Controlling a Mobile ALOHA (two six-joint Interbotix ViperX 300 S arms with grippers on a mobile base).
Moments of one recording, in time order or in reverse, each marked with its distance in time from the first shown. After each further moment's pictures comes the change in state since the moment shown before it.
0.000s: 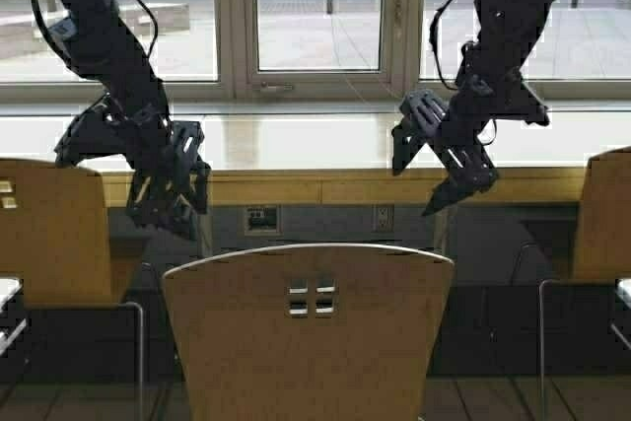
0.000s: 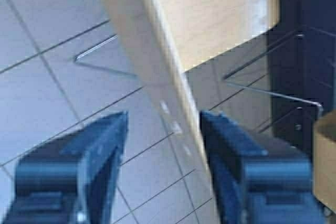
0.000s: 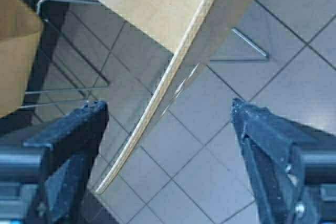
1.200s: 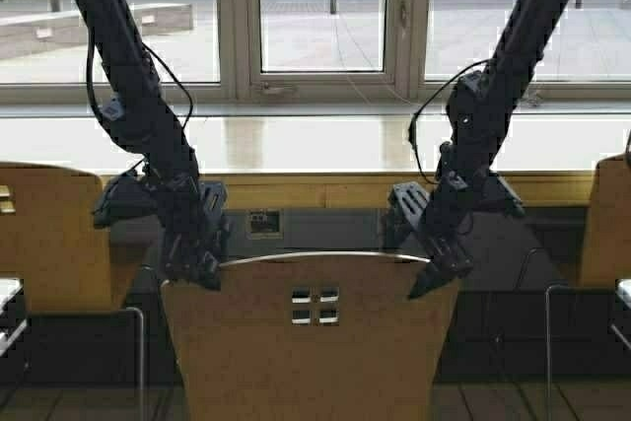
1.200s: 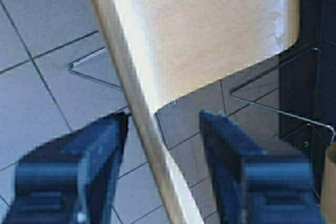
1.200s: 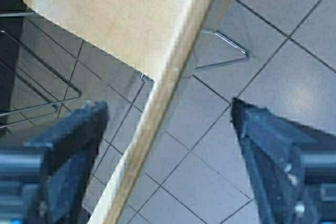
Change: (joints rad) left arm -0.011 0.316 -0.288 -0.031 -0.008 -0.006; right arm -0.005 0.400 -0.304 0.057 0.029 -0.002
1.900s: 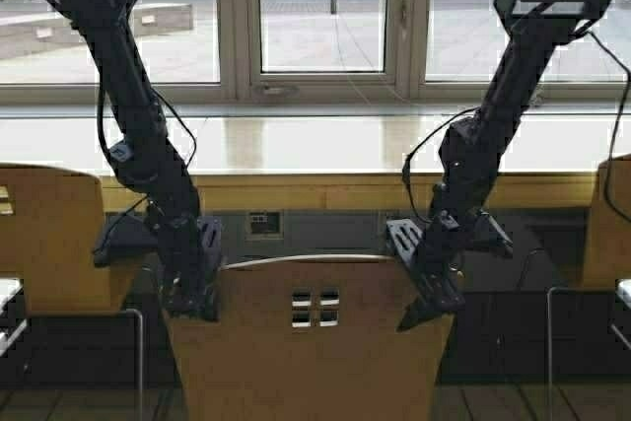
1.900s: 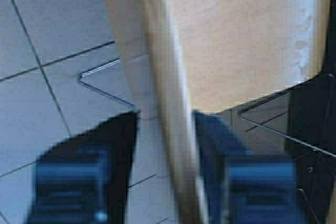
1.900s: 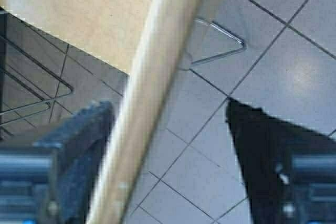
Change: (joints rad) left arm 0.002 0.135 -0.083 -0.057 -0.025 -0.003; right arm 0.002 0.173 -0.152 0.035 0.044 -0.002
